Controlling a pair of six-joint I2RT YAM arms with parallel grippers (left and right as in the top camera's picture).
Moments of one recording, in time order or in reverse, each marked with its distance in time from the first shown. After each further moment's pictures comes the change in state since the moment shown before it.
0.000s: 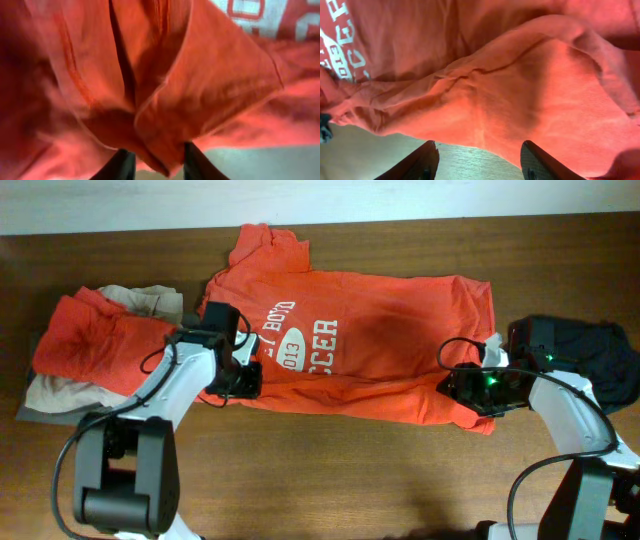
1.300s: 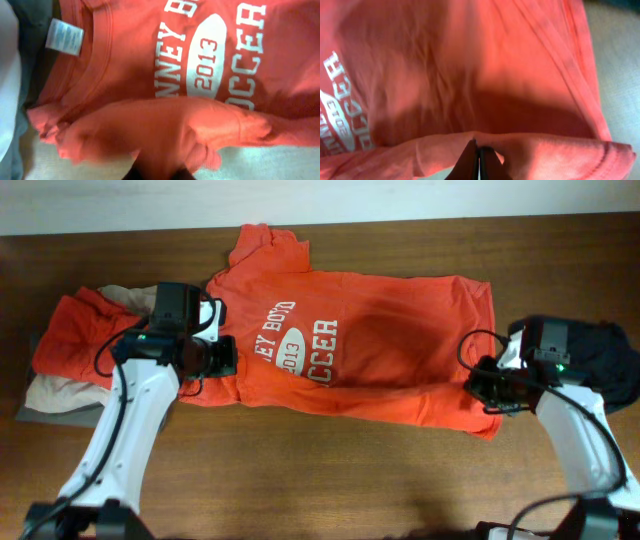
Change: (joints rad) left arm 0.077 -0.271 0.083 -0.082 -0.019 -0.072; right arm 0.000 -0.123 -0.001 0.032 0.178 0.213
